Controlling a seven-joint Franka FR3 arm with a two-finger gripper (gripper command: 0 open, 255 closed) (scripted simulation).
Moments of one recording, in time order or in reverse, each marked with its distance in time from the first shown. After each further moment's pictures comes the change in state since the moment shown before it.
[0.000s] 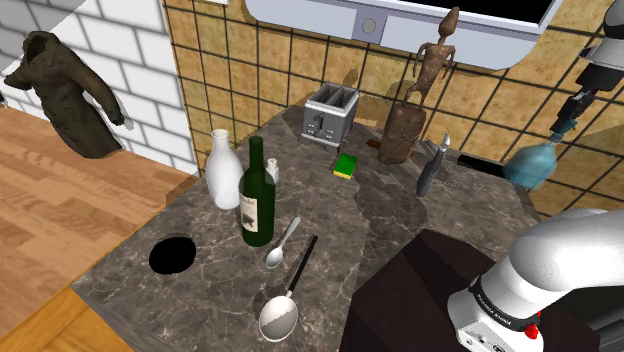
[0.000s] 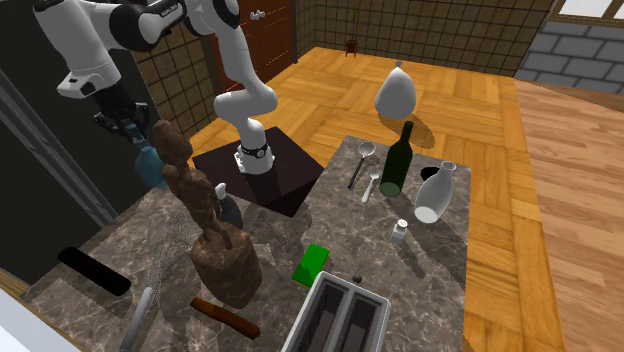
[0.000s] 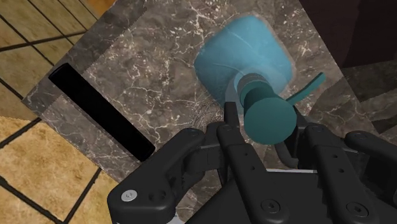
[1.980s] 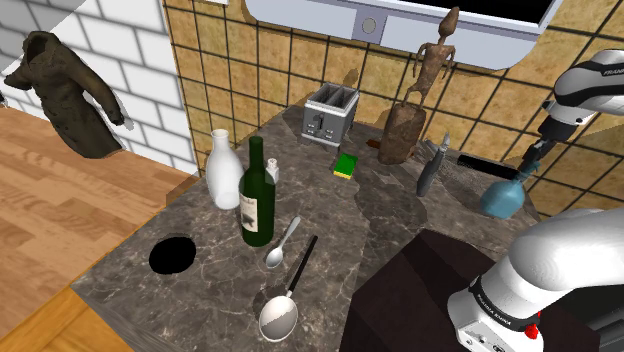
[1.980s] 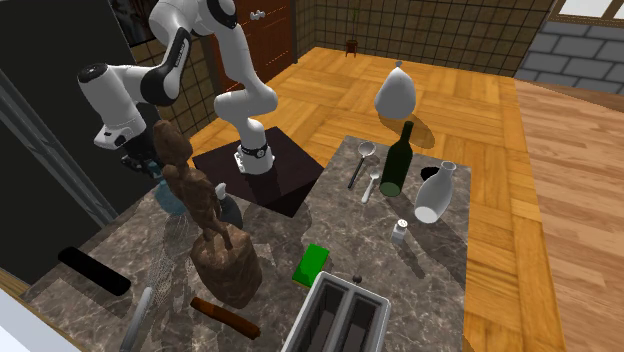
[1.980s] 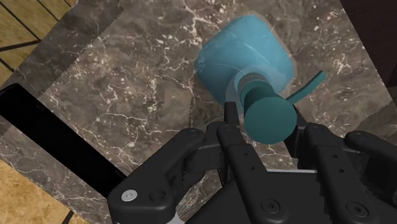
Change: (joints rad) arm -0.006 0.034 -0.133 -0.325 -0.067 0.368 0.012
